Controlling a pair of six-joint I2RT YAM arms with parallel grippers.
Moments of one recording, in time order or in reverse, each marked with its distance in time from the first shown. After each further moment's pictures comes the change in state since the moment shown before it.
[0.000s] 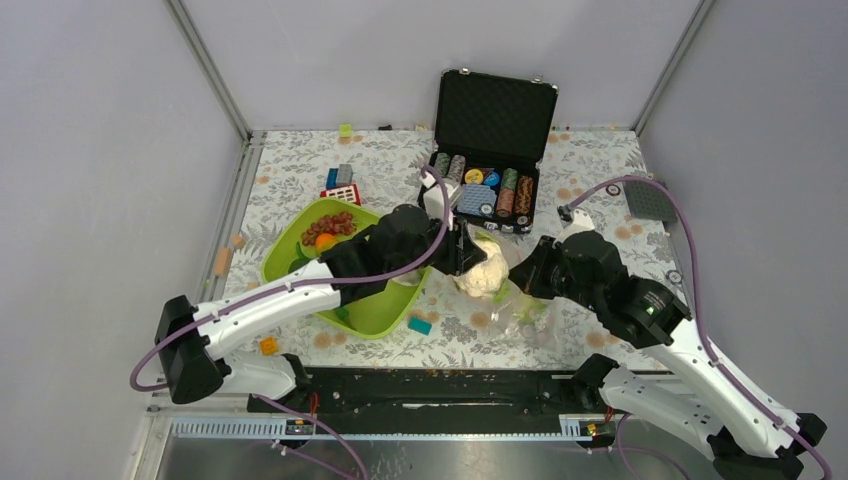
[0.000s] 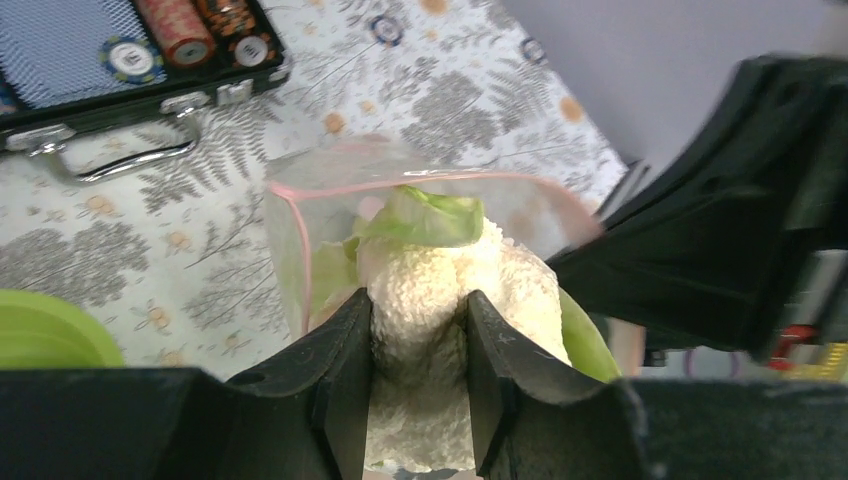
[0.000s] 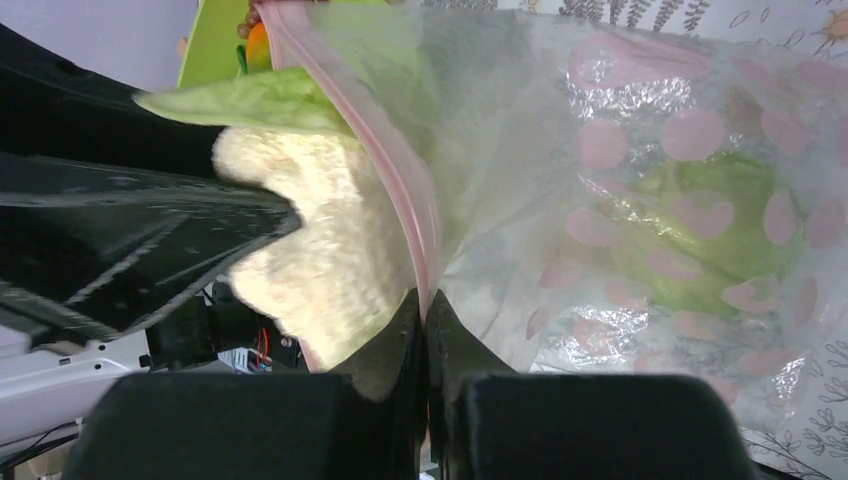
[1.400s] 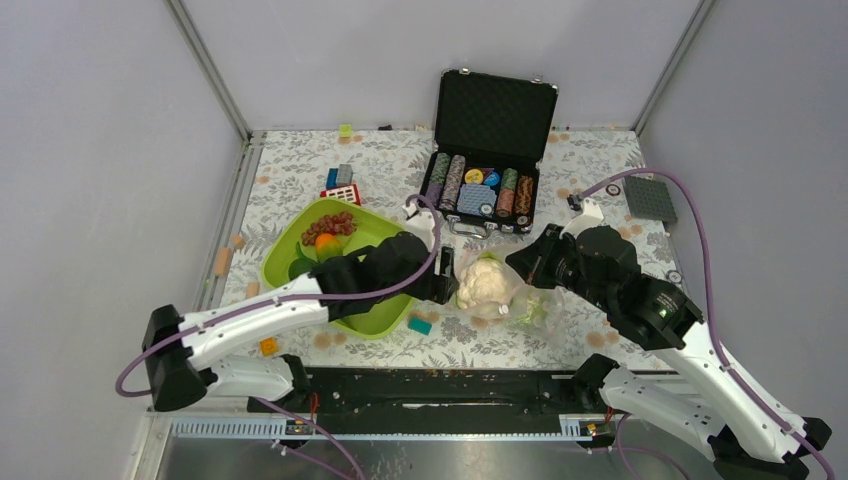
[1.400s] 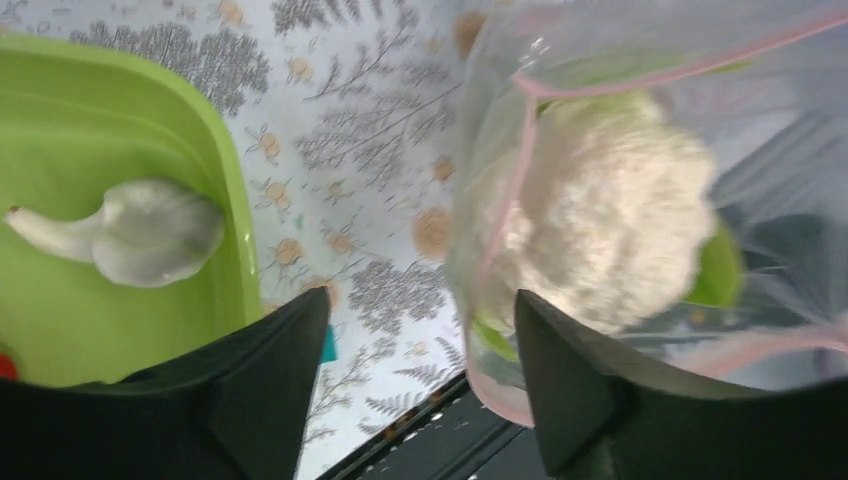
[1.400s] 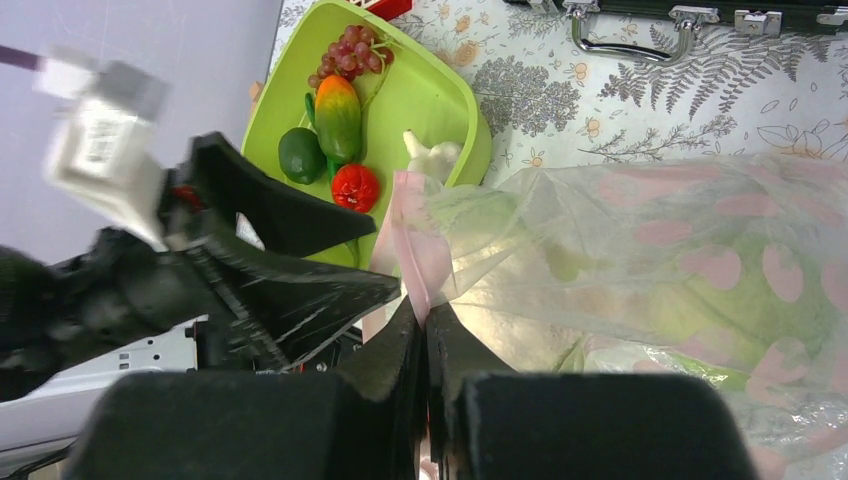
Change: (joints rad) left arm -0.074 -0.128 -0.085 -0.299 -0.230 -0.063; right arm 0.002 -0.007 0.070 0.056 0.031 -0.039
